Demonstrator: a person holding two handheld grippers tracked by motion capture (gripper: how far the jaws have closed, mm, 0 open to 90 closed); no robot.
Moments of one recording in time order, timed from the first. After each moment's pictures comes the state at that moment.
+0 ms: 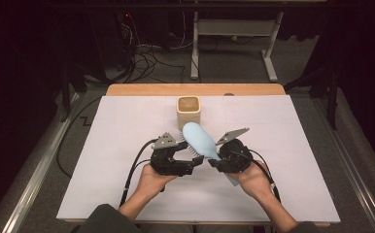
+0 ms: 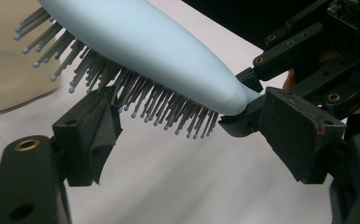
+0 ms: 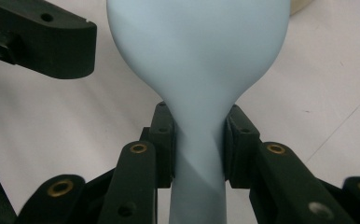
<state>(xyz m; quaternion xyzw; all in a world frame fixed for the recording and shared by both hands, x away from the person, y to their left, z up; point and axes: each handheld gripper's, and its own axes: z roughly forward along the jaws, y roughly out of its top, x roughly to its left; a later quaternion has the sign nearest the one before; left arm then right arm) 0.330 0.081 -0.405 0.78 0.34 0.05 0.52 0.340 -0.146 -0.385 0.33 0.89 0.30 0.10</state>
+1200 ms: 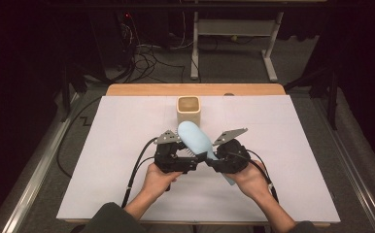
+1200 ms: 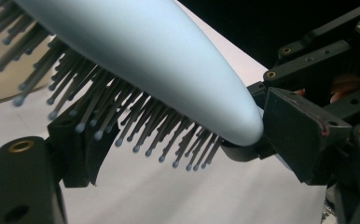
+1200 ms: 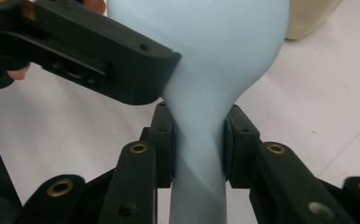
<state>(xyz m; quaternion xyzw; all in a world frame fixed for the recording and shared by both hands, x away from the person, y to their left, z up) 0.338 0.072 -0.405 0.76 0.37 0.03 0.53 0.335 -0.137 -0.378 0.31 0.89 0.32 0.11</state>
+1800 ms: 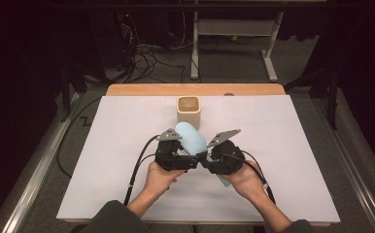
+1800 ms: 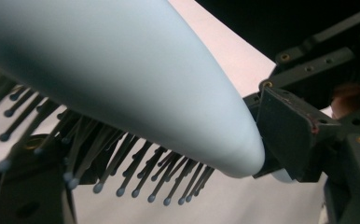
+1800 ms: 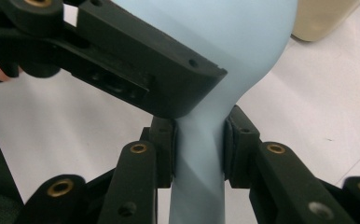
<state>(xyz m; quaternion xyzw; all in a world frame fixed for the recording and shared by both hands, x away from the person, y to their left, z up) 0.343 0.073 -0.401 0.78 0.37 0.01 0.51 0.334 -0.125 -0.382 0.31 0.89 0.31 0.11</state>
